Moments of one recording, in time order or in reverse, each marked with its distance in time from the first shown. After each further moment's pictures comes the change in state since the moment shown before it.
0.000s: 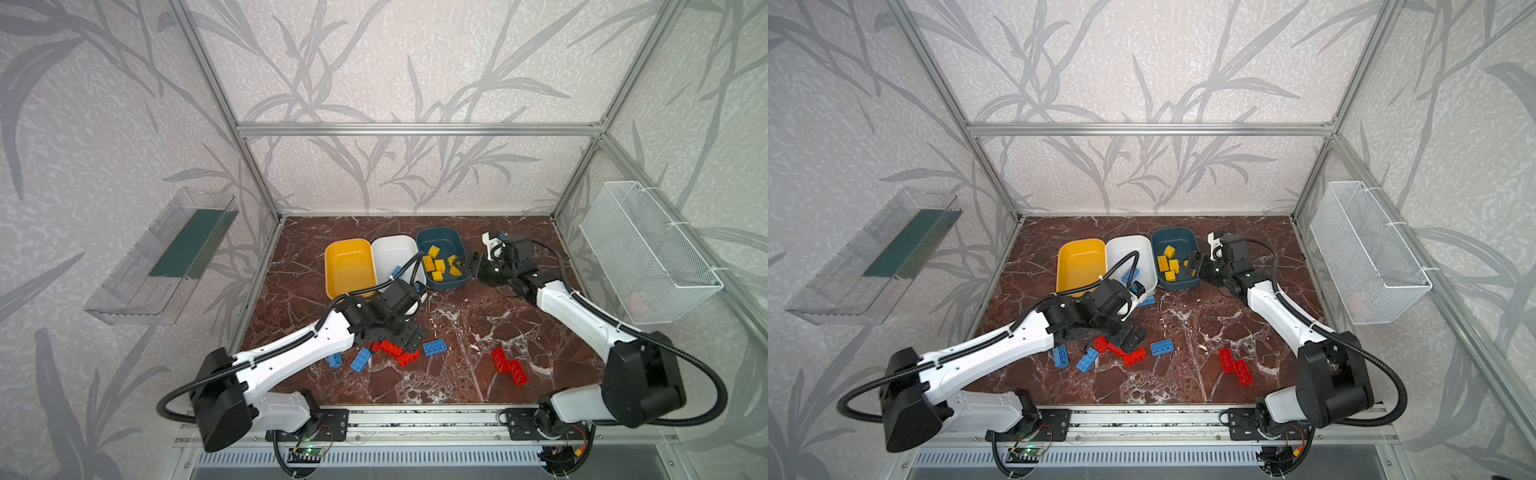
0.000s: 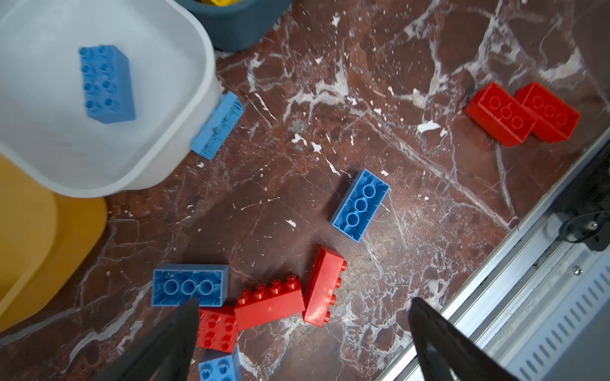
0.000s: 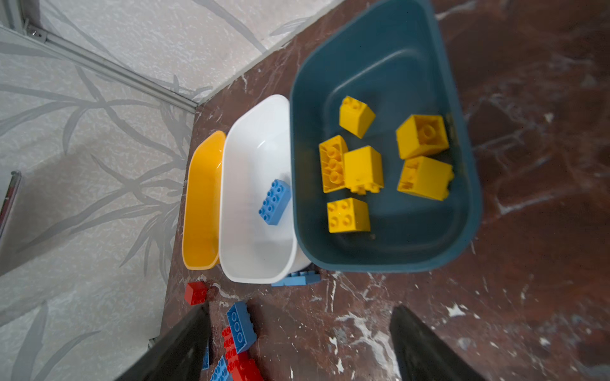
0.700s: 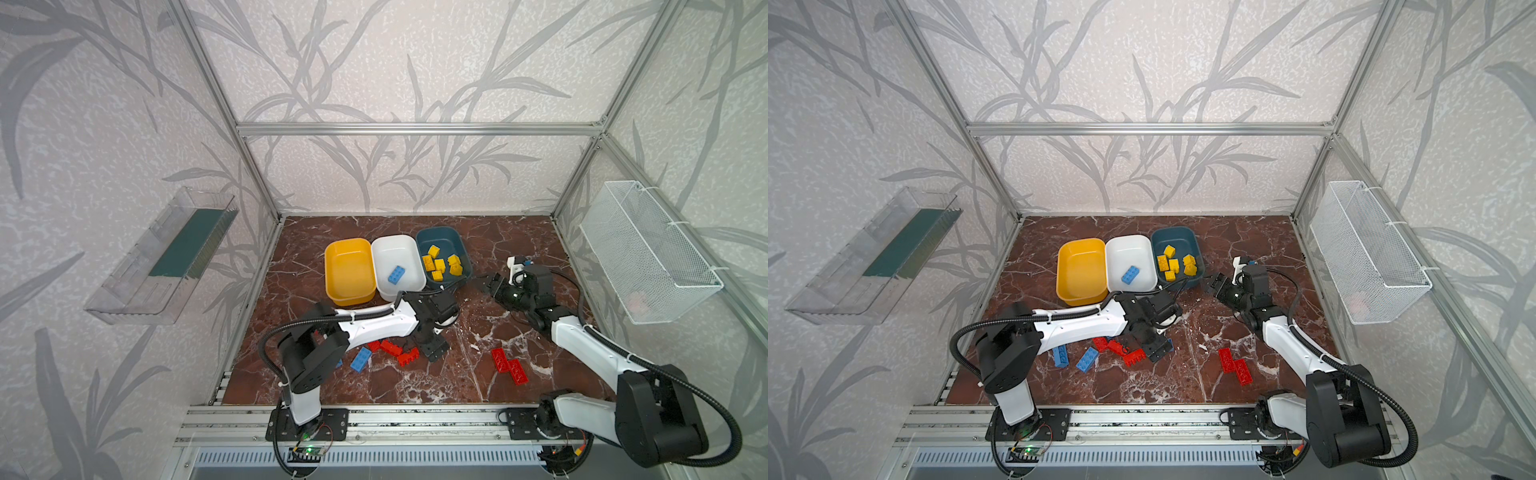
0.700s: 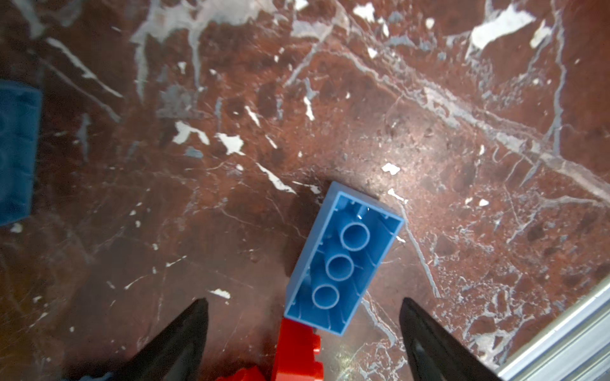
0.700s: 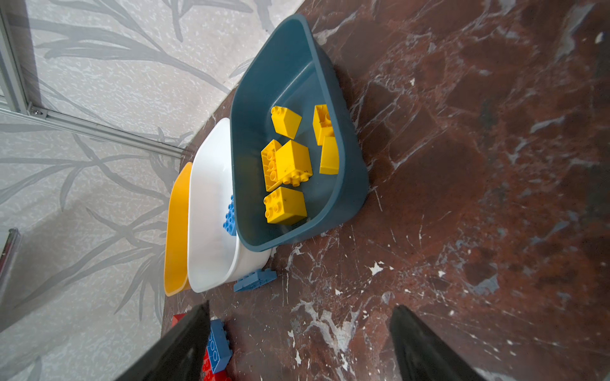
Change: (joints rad) left arm -0.097 0.481 0.186 -0.005 0.035 0.092; right arm -0.112 -0.158 -0.333 0.252 0.020 0.104
